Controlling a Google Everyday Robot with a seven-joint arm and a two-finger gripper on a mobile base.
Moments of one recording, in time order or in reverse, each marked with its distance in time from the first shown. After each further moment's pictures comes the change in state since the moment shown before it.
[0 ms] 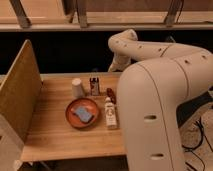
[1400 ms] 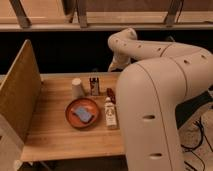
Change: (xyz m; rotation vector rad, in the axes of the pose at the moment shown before) arm 0.014 -0.012 -0.011 -0.004 0.037 -0.033
